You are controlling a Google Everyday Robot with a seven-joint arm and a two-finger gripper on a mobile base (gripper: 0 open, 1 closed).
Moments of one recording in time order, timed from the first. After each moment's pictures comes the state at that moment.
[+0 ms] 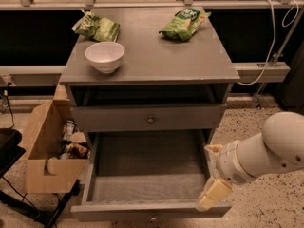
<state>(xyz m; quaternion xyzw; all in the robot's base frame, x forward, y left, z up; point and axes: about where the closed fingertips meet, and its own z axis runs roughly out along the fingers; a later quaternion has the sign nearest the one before) 0.399 -0.143 0.691 -0.56 0.78 0.16 0.22</state>
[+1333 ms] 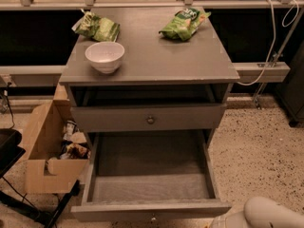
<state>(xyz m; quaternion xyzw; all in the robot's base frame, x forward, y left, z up) 0.295 -0.149 0.440 -0.48 0.81 0.29 0.16</state>
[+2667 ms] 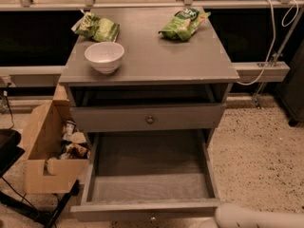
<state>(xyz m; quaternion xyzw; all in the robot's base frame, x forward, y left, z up) 0.283 -0.083 0.353 -0.50 0.78 0.35 0.15</state>
